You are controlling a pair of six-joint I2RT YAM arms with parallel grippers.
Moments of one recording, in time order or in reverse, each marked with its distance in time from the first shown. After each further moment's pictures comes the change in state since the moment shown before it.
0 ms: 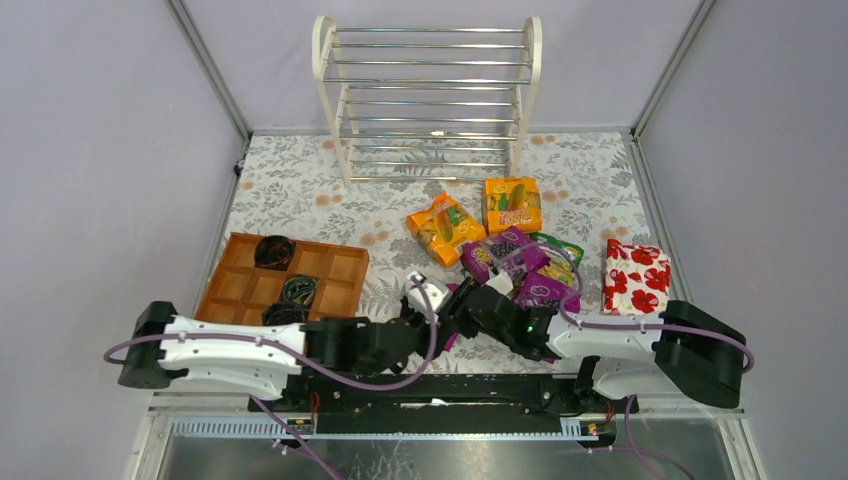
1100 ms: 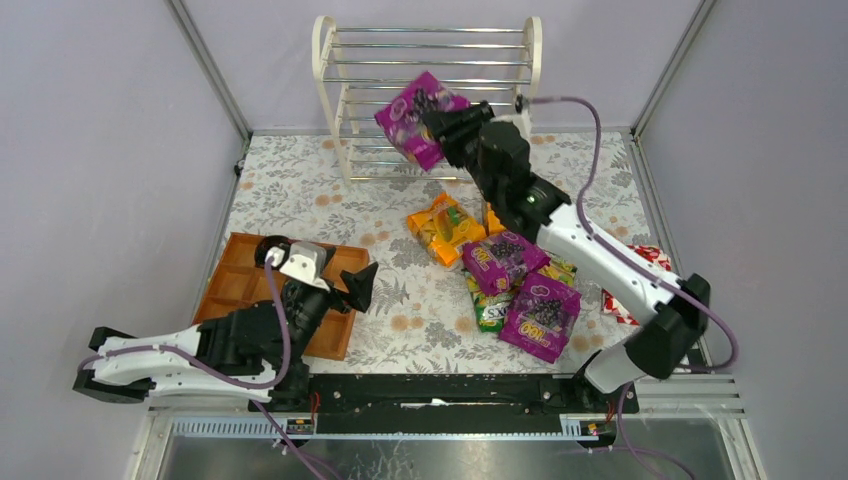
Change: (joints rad) left arm 0.000 -0.550 0.042 -0.073 -0.487 0.358; right arm -0.376 0.220 0.975 -0.199 0.116 -0.269
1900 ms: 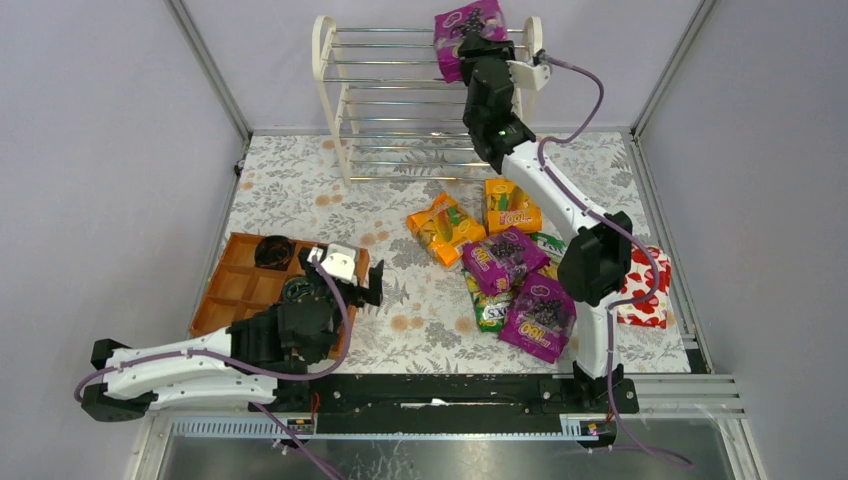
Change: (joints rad) left arm 0.128 0.092 -0.116 0.053 -0.029 0.061; right arm -0.195 0.568 0.617 0.209 0.328 -0.114
